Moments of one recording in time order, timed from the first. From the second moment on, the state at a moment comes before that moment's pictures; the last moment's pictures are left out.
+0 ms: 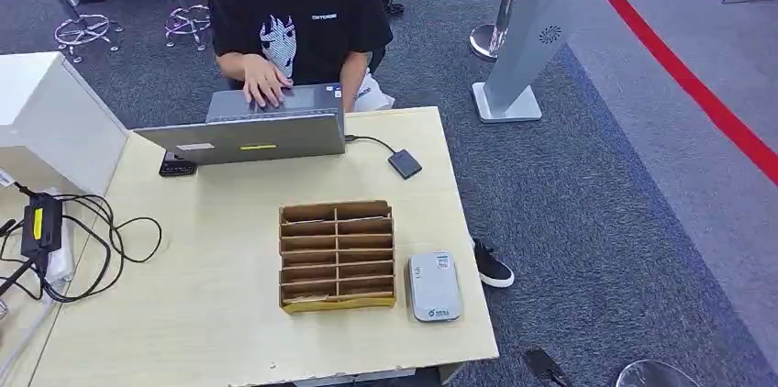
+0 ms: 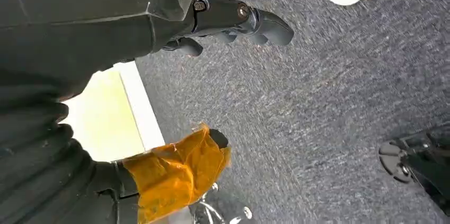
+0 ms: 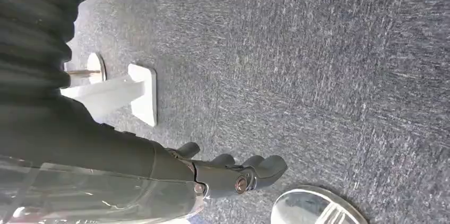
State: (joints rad) left arm -0.12 -0.03 0.93 -0.20 -1.52 -0.10 0.00; right arm -0.13 -0.08 -0.17 -0.17 0.63 -0.17 0.14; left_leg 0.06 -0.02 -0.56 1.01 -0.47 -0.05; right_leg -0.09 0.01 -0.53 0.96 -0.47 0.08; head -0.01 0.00
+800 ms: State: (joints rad) left arm -0.11 -0.03 0.91 -0.20 -1.47 -0.02 0.10; right arm -0.14 -0.07 -0.20 -0.17 0.68 -0.12 0.12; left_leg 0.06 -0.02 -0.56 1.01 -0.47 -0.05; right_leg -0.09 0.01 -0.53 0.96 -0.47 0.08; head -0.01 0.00
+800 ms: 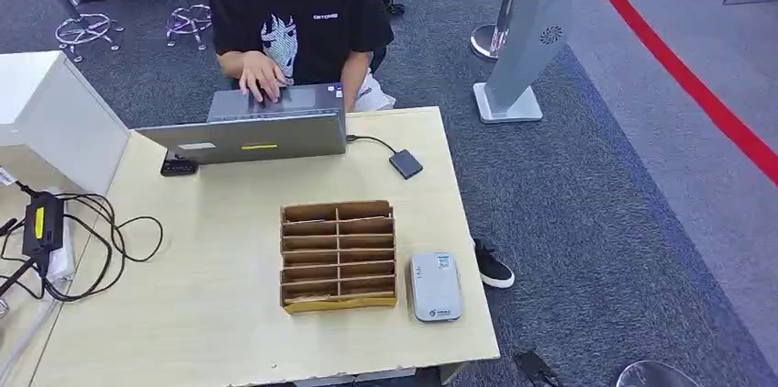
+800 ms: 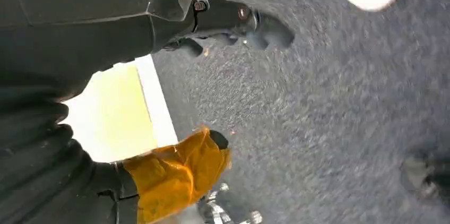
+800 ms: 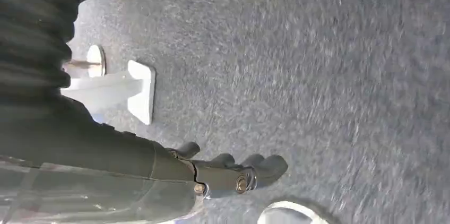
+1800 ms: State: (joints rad) left arm -0.09 -0.04 0.95 -0.20 -1.46 -0.25 0.13; right arm -0.12 -0.05 -0.24 -0.17 0.72 0.06 0.17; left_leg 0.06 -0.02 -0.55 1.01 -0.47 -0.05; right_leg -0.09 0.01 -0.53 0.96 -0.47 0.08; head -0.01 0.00
